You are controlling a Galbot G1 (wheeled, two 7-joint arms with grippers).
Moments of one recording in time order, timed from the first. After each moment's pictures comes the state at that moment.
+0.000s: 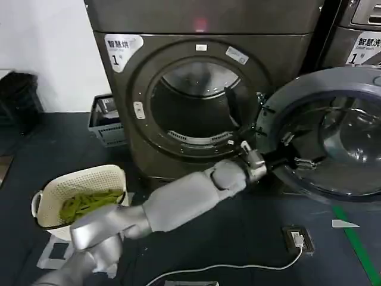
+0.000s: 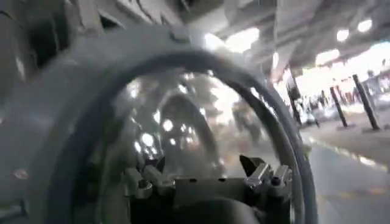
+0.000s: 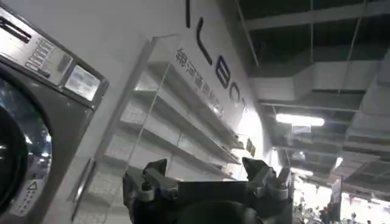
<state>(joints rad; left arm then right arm) 0.08 -1.52 0.74 -1.20 -0.68 -0.33 0.16 -1.51 1.12 2.14 1.78 0.35 -0.11 -0.28</state>
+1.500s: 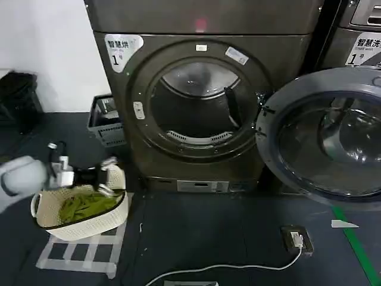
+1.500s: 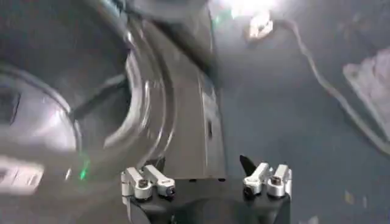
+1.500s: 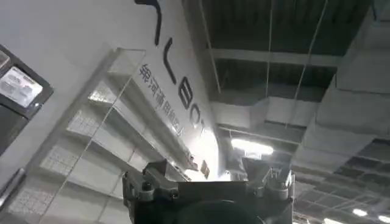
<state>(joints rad) -0.53 -0.26 1.41 -1.60 -0.38 -0.33 0.53 -1.48 1.09 2.23 1.79 0.22 -0.07 -0.23</state>
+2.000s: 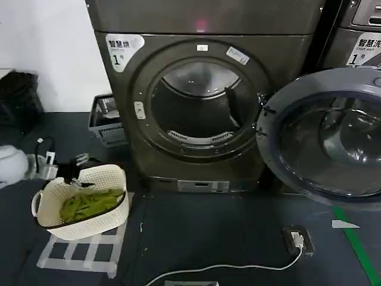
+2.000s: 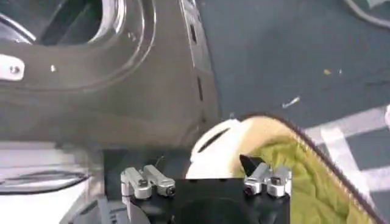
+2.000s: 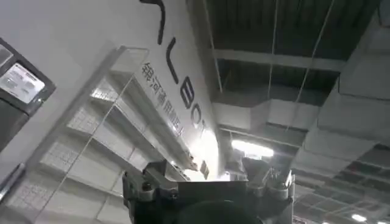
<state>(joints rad) -0.63 -0.32 1.53 -1.39 -0.18 -0.32 0.54 -1.50 1.09 2.25 1.80 0.21 -0.07 -0.23</state>
